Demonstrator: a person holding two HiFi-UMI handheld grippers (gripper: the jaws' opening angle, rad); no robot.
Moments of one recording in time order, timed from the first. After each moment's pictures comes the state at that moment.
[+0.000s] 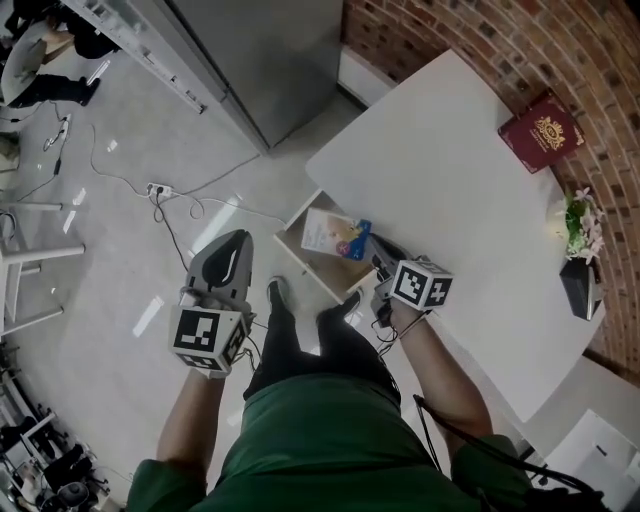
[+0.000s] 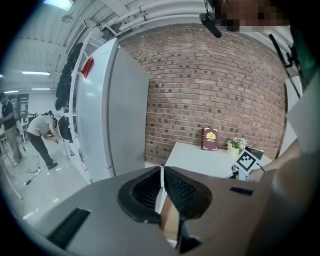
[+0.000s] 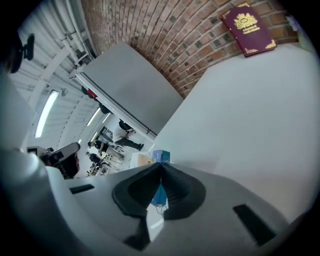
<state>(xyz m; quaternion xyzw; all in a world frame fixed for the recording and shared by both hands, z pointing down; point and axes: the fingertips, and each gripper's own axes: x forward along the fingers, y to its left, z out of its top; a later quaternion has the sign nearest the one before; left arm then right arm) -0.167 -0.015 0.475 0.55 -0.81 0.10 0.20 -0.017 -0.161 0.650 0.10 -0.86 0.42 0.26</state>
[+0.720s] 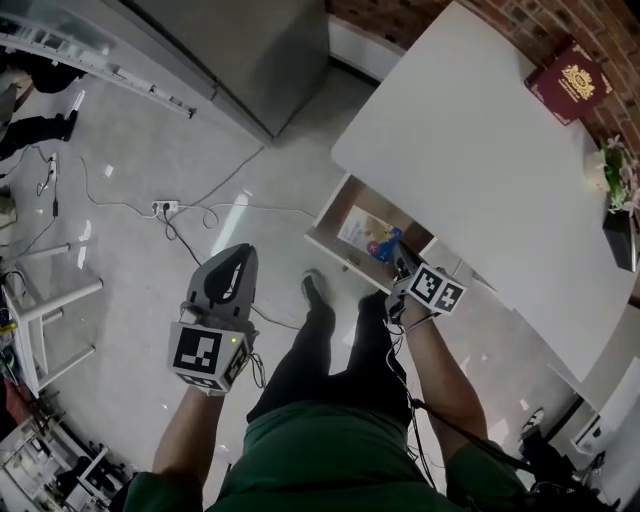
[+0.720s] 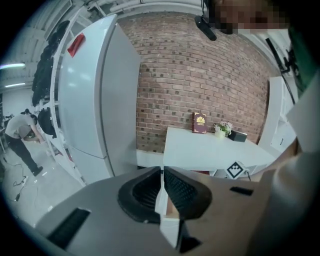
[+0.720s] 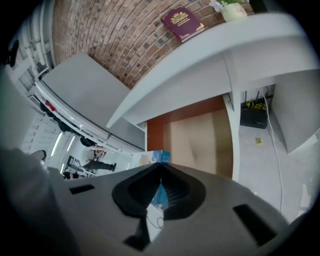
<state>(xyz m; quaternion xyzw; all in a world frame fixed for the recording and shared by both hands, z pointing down) -0.226 0.015 0.541 0.63 -0.73 0.15 0.22 0.011 -0.118 0.800 0.30 -0.77 0.51 0.24</state>
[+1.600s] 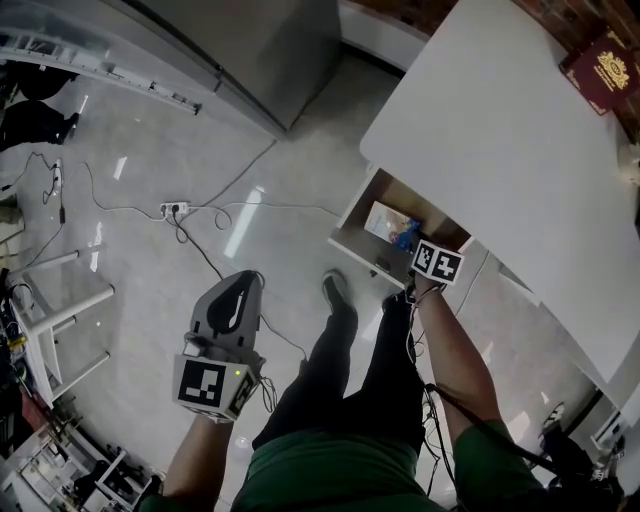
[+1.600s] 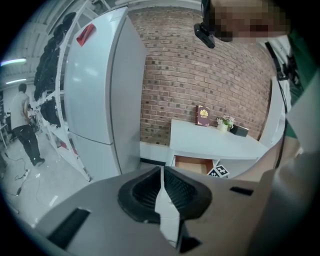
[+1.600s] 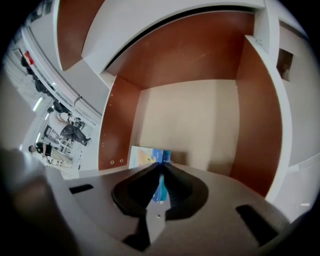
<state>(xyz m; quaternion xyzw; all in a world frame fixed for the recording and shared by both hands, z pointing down) -0.243 0.058 0.591 0.61 -0.72 0.16 0.28 0.000 -0.117 0.955 0.34 -0.74 0.42 0.40</state>
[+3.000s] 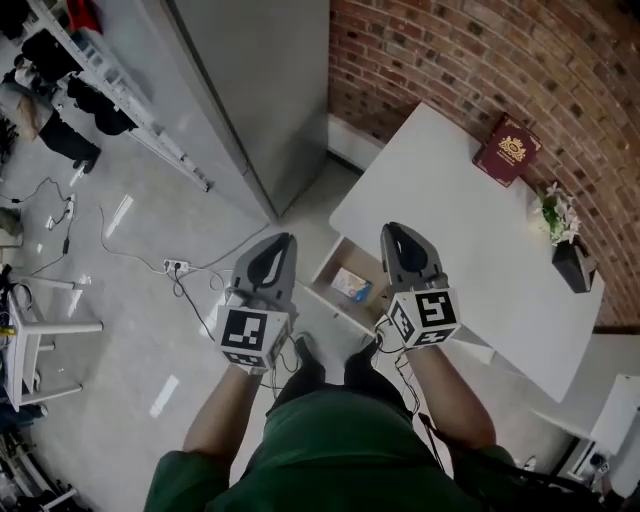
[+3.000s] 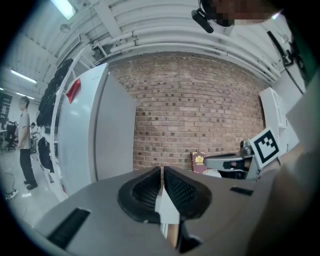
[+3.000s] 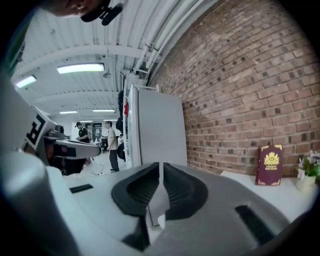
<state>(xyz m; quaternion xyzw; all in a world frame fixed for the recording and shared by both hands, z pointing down) -0.206 -0.030 0.369 0.64 -0.77 0.04 0.07 -0.092 -0.145 0.388 0.23 -0.97 0.05 0.07</state>
